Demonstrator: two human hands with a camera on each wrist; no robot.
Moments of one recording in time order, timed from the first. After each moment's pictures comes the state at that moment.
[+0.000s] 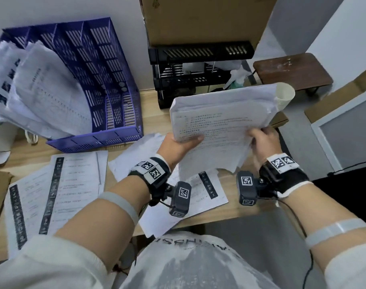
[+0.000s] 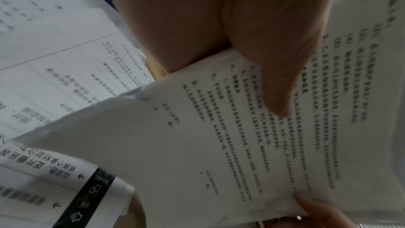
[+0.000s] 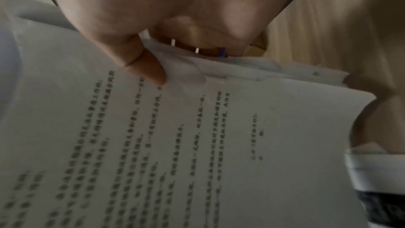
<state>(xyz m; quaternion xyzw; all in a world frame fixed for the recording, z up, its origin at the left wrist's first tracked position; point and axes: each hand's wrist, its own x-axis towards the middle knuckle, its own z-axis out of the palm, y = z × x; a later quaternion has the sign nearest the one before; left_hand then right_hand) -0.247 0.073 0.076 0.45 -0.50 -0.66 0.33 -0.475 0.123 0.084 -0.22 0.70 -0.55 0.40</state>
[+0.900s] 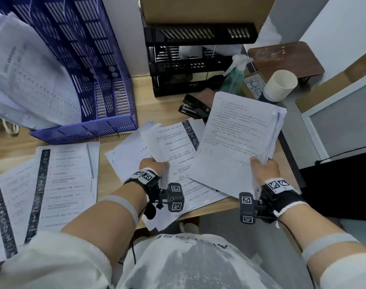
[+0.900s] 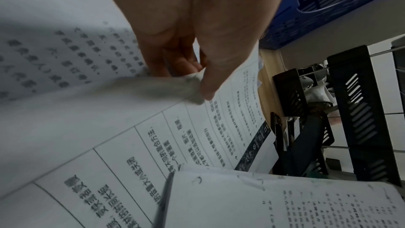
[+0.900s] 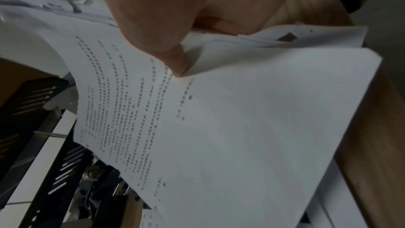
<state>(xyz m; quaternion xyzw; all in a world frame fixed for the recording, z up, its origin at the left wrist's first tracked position) -0.182 0.078 -0.030 0.76 -0.35 -0.55 0.06 -0.469 0.191 0.019 -0.13 0.85 -0.35 0.36</state>
